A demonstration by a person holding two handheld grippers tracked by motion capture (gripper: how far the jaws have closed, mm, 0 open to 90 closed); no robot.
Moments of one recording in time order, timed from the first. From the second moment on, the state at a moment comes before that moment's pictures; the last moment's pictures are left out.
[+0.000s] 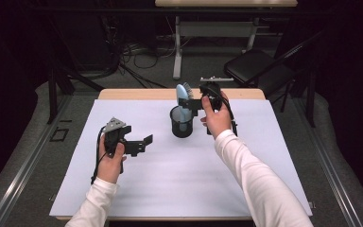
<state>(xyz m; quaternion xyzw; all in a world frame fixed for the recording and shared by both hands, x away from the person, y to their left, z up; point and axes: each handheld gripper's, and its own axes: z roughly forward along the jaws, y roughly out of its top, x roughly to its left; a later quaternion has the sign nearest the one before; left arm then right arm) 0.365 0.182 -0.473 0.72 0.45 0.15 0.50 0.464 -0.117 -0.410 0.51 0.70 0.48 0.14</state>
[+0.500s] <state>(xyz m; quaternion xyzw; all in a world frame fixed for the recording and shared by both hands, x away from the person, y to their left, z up) 0.364 0.183 -0.472 0.73 0.44 0.15 0.50 0.454 -0.127 -0.403 0.50 0.71 0.48 0.13</state>
